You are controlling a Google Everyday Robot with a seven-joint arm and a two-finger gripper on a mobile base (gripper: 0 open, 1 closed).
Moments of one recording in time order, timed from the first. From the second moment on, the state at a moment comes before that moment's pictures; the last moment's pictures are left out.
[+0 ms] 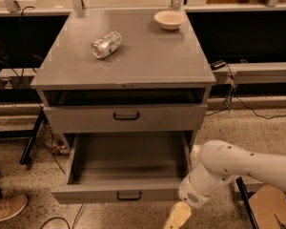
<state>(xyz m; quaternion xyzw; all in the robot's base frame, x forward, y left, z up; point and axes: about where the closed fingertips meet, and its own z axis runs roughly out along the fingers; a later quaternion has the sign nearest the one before) 0.357 -0.104 0.529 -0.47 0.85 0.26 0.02</state>
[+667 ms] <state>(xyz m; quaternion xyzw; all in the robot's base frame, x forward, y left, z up) 0.379 -0.142 0.465 -0.41 0.88 0.25 0.07</state>
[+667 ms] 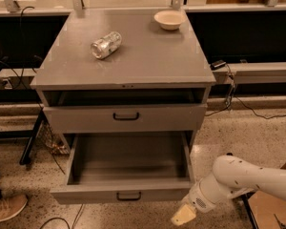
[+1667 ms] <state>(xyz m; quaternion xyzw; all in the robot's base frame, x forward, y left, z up) 0.463 -0.135 0.419 -0.37 0.88 0.22 0.20</state>
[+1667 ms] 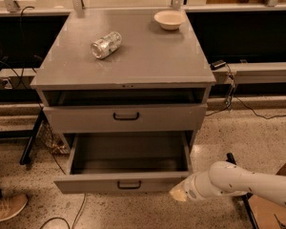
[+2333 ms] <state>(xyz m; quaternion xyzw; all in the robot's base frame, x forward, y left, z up) 0.473 -0.136 0.411 -0.36 0.88 0.21 0.22</state>
